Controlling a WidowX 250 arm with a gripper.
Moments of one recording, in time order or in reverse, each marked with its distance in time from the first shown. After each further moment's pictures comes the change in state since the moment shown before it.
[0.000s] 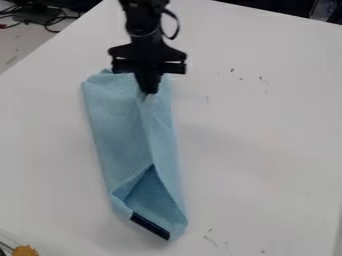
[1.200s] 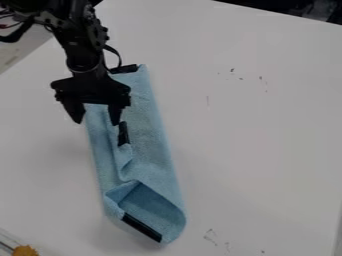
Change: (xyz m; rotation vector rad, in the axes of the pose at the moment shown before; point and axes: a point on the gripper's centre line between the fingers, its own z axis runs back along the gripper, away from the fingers) arm -0.041 0.069 -0.012 0.115 0.066 0.040
